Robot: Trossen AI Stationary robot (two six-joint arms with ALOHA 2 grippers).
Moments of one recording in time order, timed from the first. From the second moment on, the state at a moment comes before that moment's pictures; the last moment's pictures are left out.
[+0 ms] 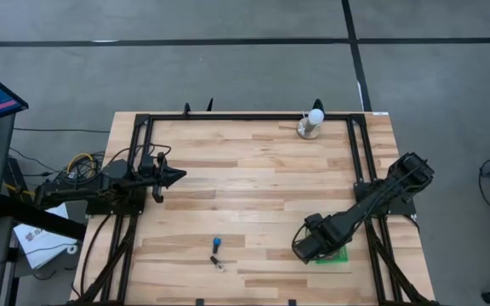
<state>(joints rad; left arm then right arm) 0.12 0.00 0.01 0.05 -0.06 -0.35 0.62 1.71 1.06 -0.93 -0.11 1.87</state>
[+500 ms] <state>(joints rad) 0.12 0.00 0.01 0.05 -0.06 -0.35 0.61 1.65 1.14 -0.99 -0.04 1.76</state>
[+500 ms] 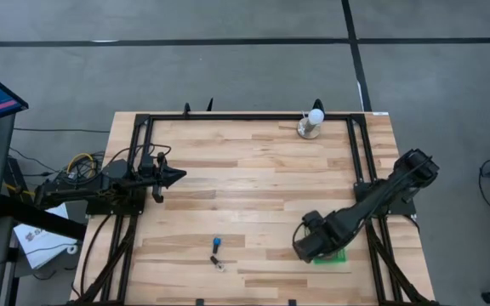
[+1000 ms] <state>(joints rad) 0.12 0.00 0.01 0.05 -0.06 -0.35 0.34 1.76 1.42 -0.67 0.11 0.80</state>
